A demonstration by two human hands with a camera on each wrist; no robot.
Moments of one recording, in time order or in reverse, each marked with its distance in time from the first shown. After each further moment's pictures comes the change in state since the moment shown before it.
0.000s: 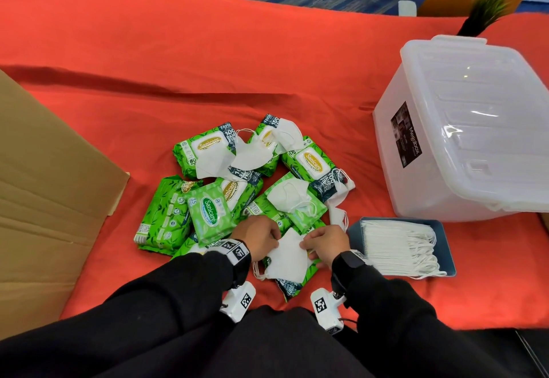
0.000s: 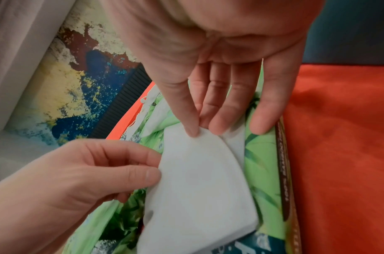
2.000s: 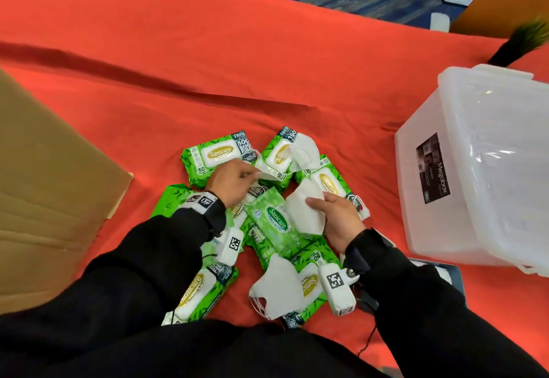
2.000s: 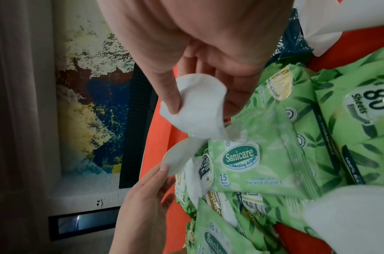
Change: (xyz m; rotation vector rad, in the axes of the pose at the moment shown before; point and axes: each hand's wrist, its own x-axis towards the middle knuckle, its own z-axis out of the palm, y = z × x) left_hand 0.086 -0.061 -0.119 -0.190 0.450 0.007; right_hand 0.036 -0.122 -0.015 0.611 -0.214 -0.091
